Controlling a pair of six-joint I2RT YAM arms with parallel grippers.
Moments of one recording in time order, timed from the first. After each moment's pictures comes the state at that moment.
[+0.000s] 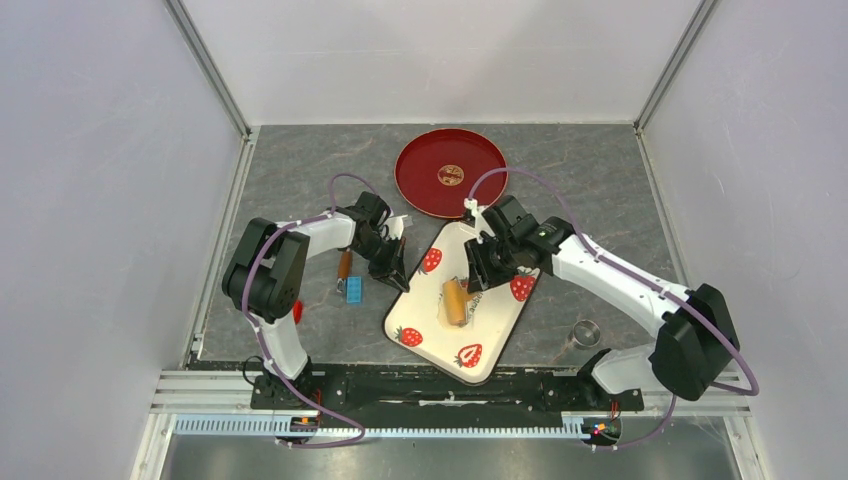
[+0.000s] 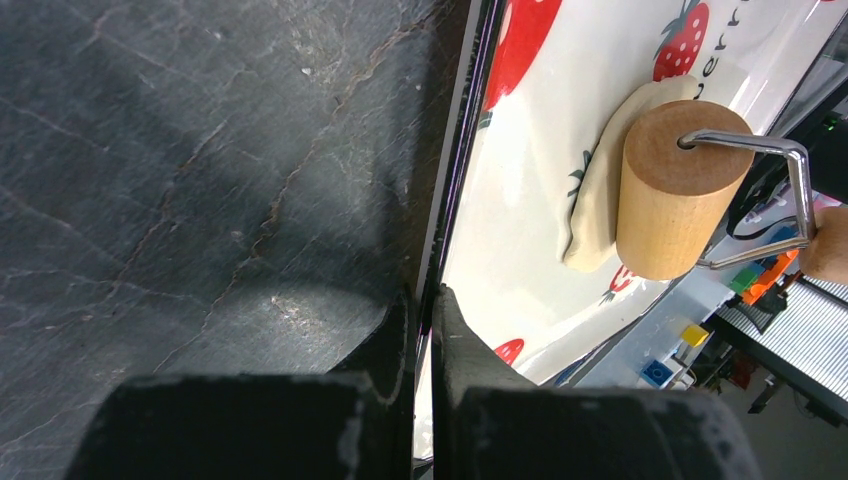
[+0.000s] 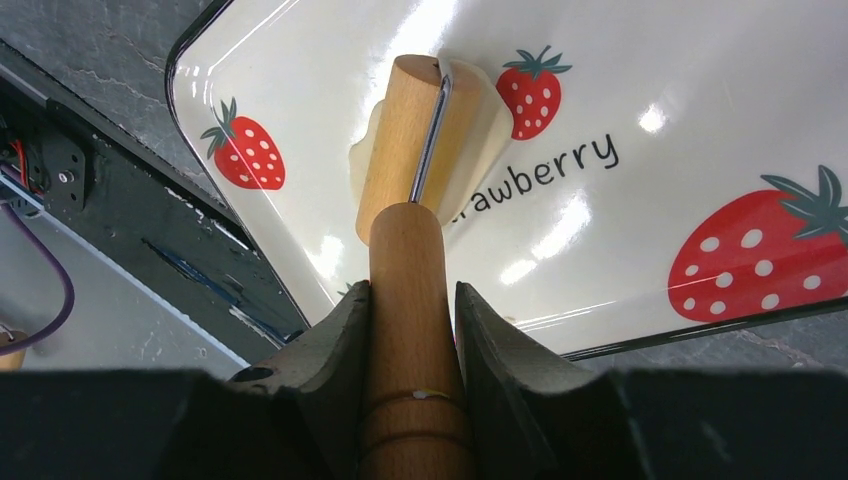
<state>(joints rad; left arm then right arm) -0.41 1.83 1.03 -0.55 0.60 -0.17 0.69 1.40 1.04 -0.73 -0.23 0.30</state>
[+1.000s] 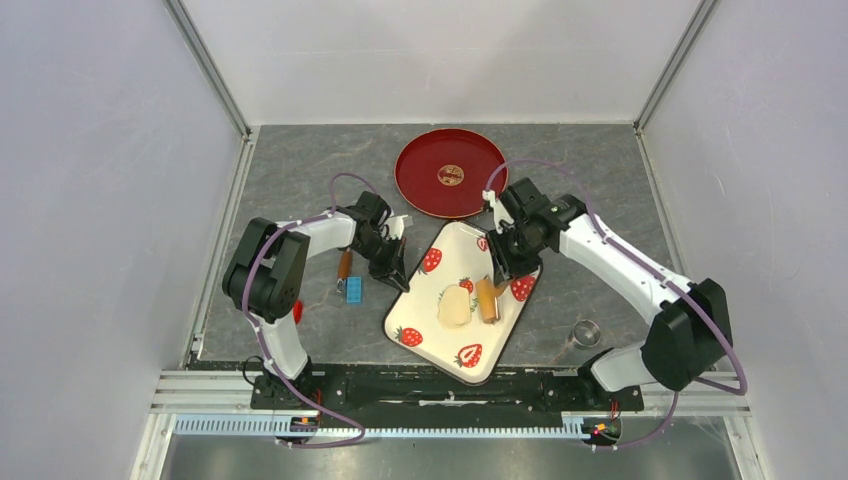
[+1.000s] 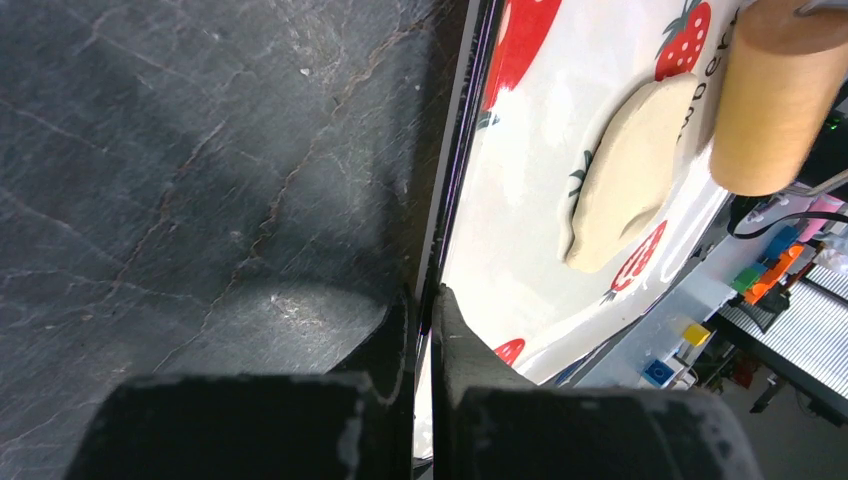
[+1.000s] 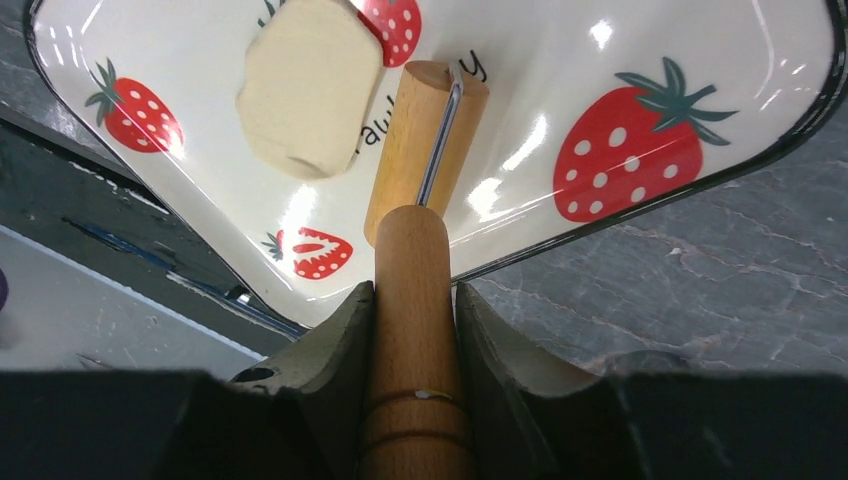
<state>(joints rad) -0.41 1.83 1.03 -0.56 0.60 -0.17 0.56 1.41 1.13 -0.97 -0.21 0.20</state>
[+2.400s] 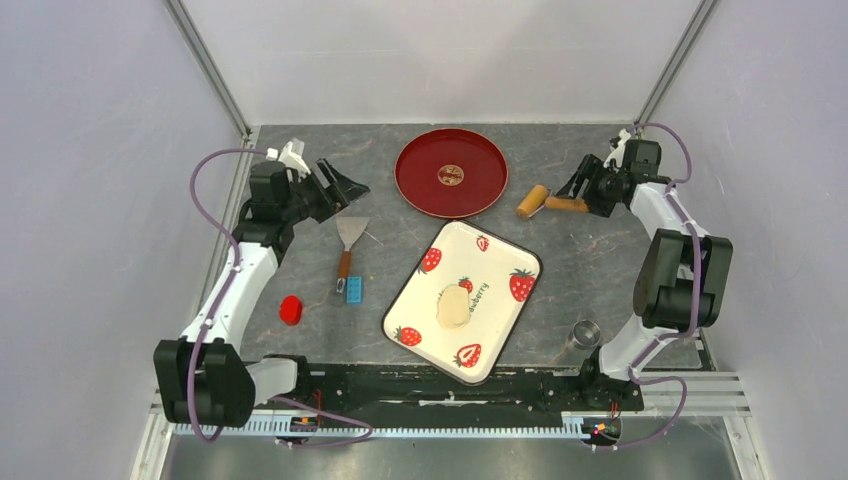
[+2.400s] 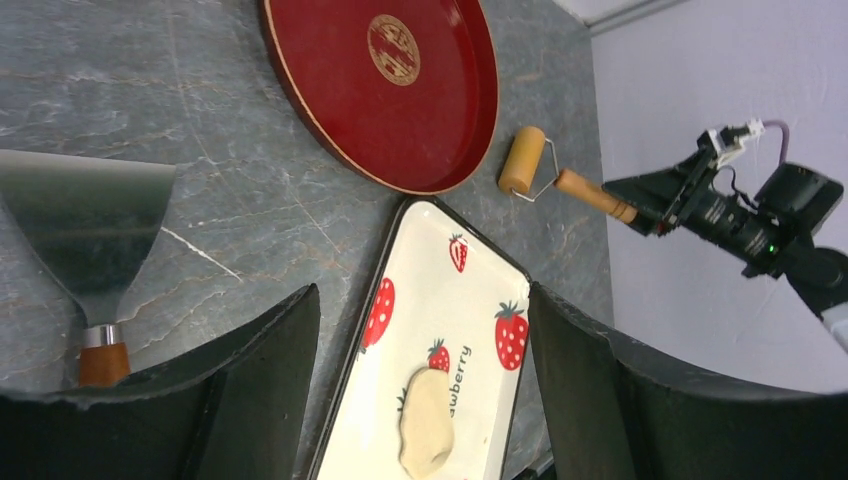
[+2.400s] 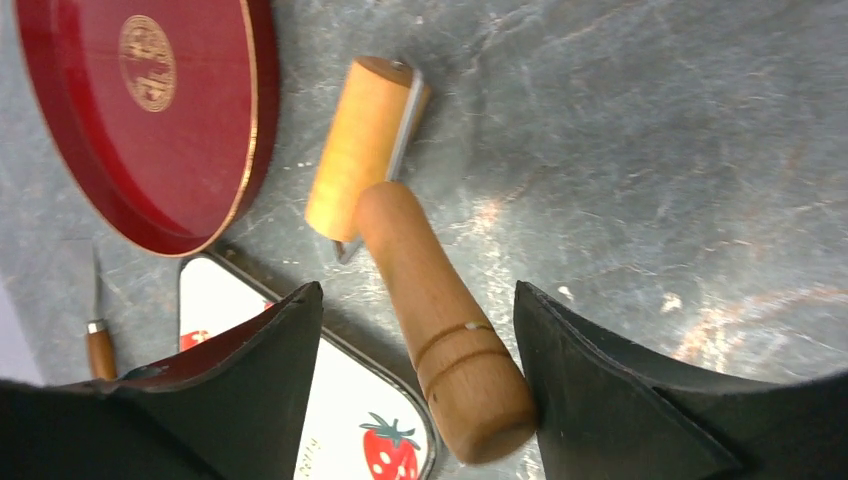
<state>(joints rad) -0.07 1.20 0.92 -0.16 0.49 -0.66 -0.21 1.72 1.21 -0.39 -0.44 0.31</state>
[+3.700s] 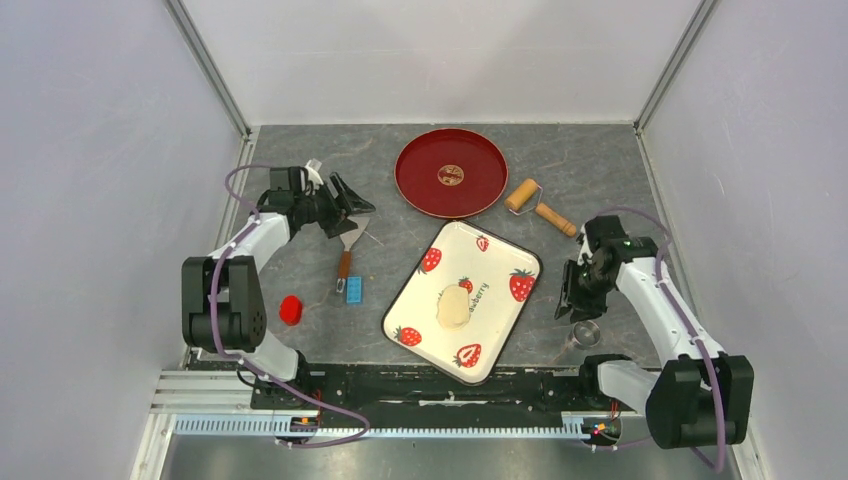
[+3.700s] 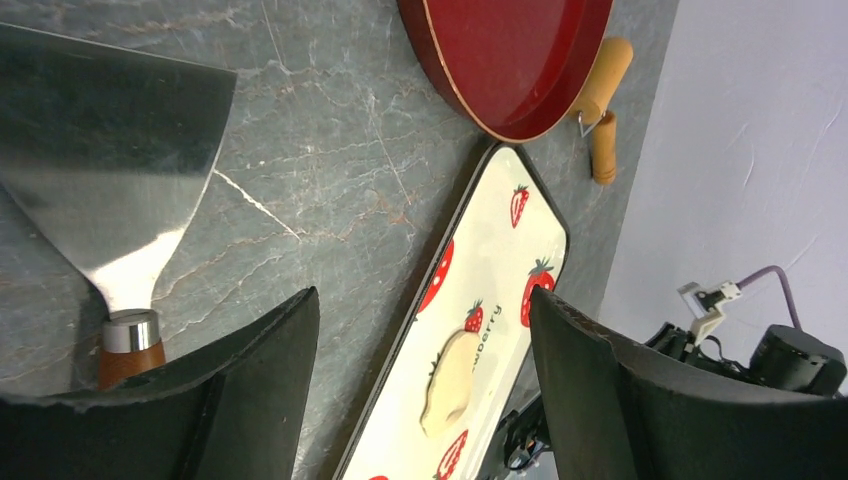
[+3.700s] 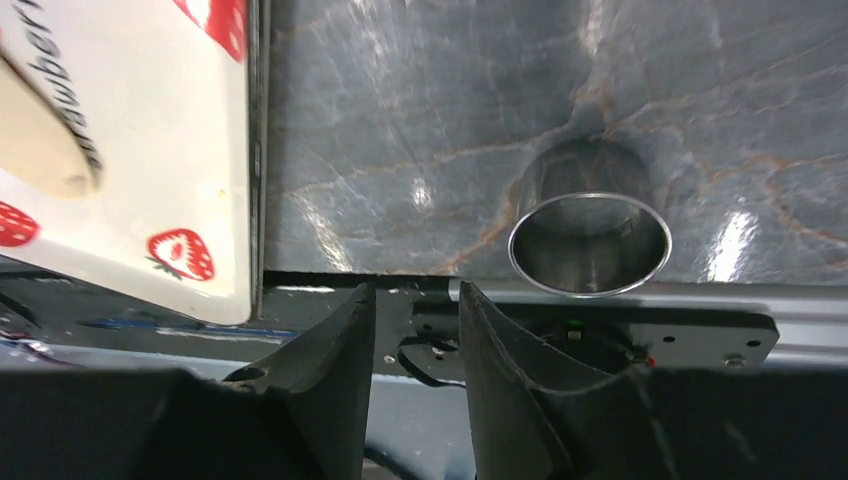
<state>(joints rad) 0.01 1.56 0.96 -0.18 0.65 -0.65 0.02 1.12 0.80 -1.10 -0.19 0.28</state>
